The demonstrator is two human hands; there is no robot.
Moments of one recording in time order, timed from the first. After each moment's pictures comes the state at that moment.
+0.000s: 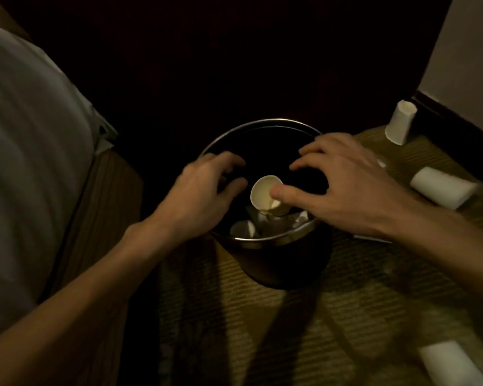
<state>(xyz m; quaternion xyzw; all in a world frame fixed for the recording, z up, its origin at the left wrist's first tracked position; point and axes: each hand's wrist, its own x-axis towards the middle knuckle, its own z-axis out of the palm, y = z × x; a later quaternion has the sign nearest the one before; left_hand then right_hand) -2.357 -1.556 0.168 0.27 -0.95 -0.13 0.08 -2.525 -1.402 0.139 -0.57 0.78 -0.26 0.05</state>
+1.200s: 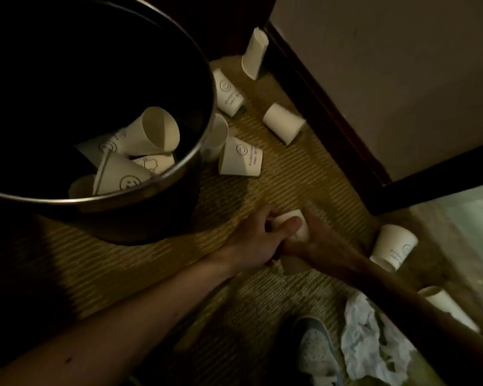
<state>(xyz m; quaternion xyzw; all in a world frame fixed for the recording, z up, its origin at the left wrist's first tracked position) -2.444 -1.369 -0.019 0.17 -0.64 -0.74 -0.13 -2.511 -1.232 0.037 -0.14 0.86 -0.32 0.38</state>
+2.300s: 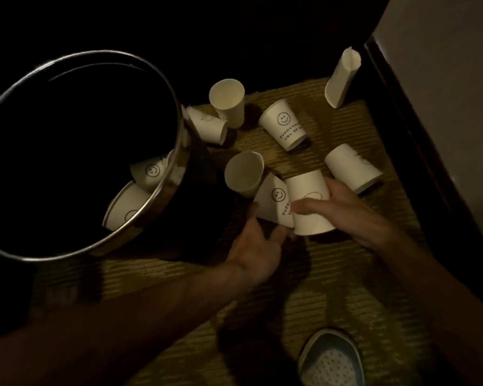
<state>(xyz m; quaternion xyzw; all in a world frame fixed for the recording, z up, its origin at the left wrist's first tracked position) -2.531 -1.381 0.017 0.52 -0.62 -0.58 -0.10 -2.696 -1.317 -0.015 -0.23 0.71 -0.41 0.52</state>
